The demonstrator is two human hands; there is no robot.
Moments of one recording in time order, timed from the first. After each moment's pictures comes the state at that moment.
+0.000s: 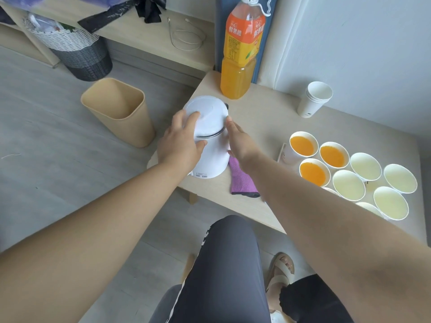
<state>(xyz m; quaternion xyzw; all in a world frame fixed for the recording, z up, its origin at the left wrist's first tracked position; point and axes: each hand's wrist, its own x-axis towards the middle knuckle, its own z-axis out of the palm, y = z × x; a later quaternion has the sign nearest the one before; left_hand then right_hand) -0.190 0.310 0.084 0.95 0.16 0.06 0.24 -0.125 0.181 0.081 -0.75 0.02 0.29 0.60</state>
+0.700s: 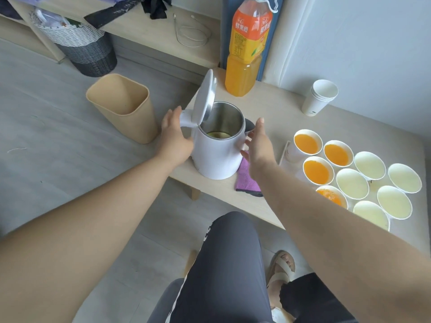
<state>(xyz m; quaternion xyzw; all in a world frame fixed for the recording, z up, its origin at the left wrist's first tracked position) -0.192 0.331 0.083 0.87 0.25 0.02 0.41 -0.132 0.165 0.065 -0.69 0.18 0.21 0.68</state>
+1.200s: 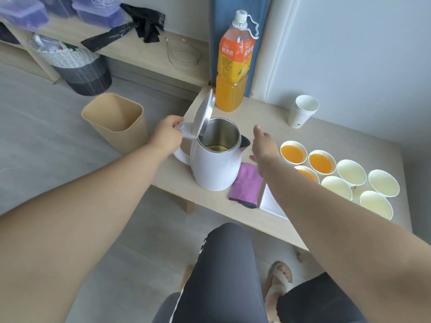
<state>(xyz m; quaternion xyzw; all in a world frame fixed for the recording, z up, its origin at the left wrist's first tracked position) -0.162 0.342 0.107 0.84 0.26 0.00 0.47 -0.109 0.137 0.090 -0.77 0.17 0.18 0.59</state>
